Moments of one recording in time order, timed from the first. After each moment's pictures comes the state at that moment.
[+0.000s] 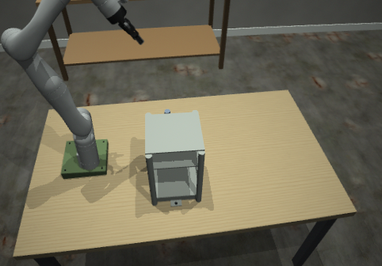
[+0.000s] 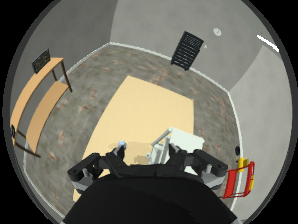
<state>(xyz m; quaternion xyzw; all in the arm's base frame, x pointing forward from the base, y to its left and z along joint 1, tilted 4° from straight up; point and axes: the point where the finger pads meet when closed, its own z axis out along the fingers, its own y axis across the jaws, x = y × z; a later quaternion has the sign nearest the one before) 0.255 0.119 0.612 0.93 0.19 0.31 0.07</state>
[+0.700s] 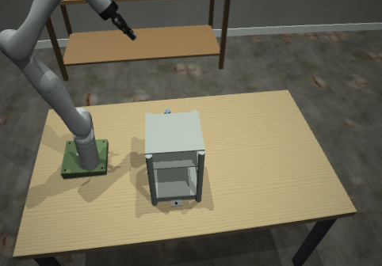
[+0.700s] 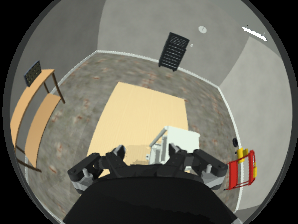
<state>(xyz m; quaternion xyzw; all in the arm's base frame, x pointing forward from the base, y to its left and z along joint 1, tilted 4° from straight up) 0.231 0.128 0.625 0.93 0.13 0.34 0.09</state>
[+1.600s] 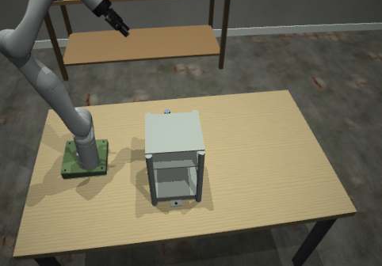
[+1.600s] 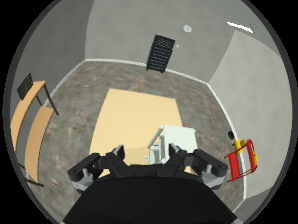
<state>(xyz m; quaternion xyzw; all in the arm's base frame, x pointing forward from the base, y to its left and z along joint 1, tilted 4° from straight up) 0.210 0.141 0.634 0.92 0.06 0.37 0.11</state>
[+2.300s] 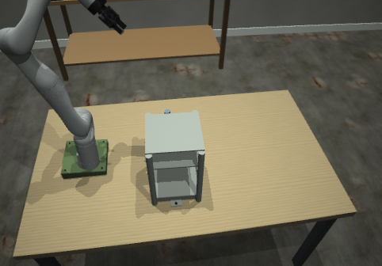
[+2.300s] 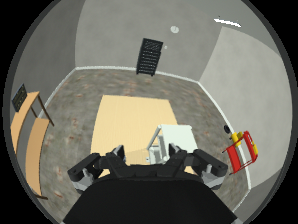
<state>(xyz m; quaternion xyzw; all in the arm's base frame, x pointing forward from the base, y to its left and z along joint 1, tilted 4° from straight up) 0.194 0.159 0.635 0.91 0.01 0.39 0.12</state>
